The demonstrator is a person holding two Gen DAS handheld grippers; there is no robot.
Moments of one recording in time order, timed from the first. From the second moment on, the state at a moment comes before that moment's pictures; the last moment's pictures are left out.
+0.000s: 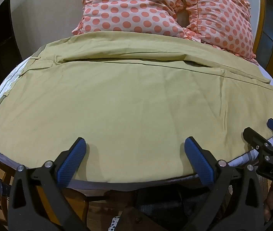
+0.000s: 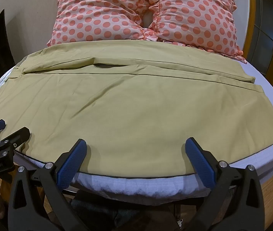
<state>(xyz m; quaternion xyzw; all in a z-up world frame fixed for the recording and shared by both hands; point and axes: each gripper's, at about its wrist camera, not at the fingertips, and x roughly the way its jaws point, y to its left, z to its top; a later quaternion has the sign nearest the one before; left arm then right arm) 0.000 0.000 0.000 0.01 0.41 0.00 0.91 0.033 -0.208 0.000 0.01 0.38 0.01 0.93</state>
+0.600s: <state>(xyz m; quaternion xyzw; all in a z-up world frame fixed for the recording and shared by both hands) 0.000 0.000 0.000 0.01 0.40 0.00 0.92 0.033 -0.209 -0.001 0.01 0.37 0.01 0.93</state>
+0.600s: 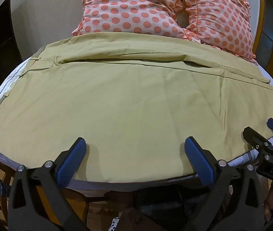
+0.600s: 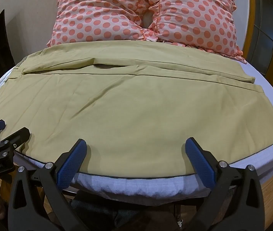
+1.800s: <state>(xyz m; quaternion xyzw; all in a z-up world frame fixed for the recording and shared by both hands) 0.000 0.000 0.000 0.01 0.40 0.00 0.92 0.032 -0.209 0.001 0.01 0.37 0.01 0.93</state>
